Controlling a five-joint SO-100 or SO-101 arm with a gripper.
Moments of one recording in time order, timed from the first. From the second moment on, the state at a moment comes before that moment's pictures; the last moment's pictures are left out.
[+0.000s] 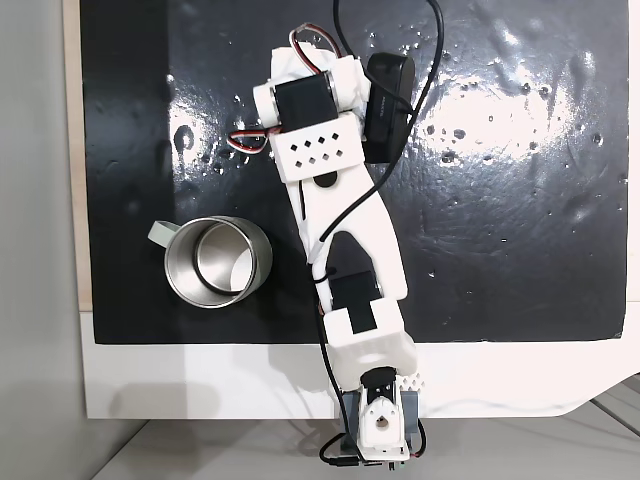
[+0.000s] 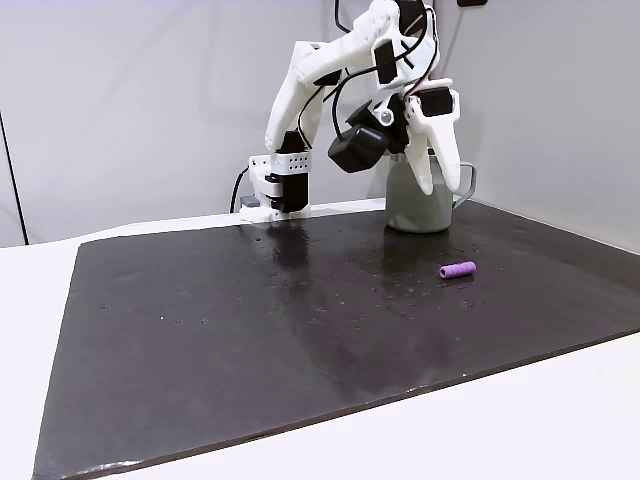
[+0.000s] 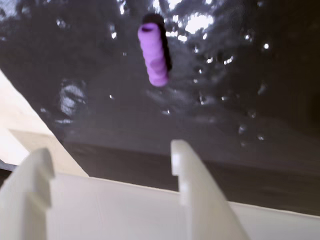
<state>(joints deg) -17.3 57.0 37.3 90.1 17.9</state>
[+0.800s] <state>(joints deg) -19.7 28.3 13.5 90.0 17.9</state>
